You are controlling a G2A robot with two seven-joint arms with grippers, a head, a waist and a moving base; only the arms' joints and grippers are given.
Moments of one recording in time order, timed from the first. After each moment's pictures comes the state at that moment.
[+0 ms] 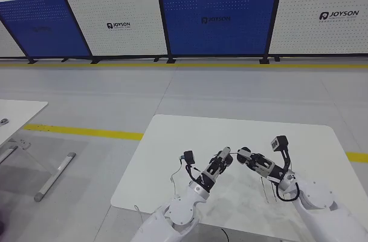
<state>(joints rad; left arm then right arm) 1.43 -1.37 -0.96 -1.55 -0.09 -0.34 0.11 -1.10 -1.07 0.94 -1.34 0.55 -0.34 0.70</state>
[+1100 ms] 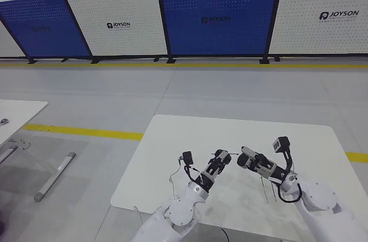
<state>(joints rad) 1.45 -1.38 -0.99 -1.56 -0.09 -0.31 0.11 -1.14 -1.06 1.01 -1.38 0.52 -0.27 0.72</state>
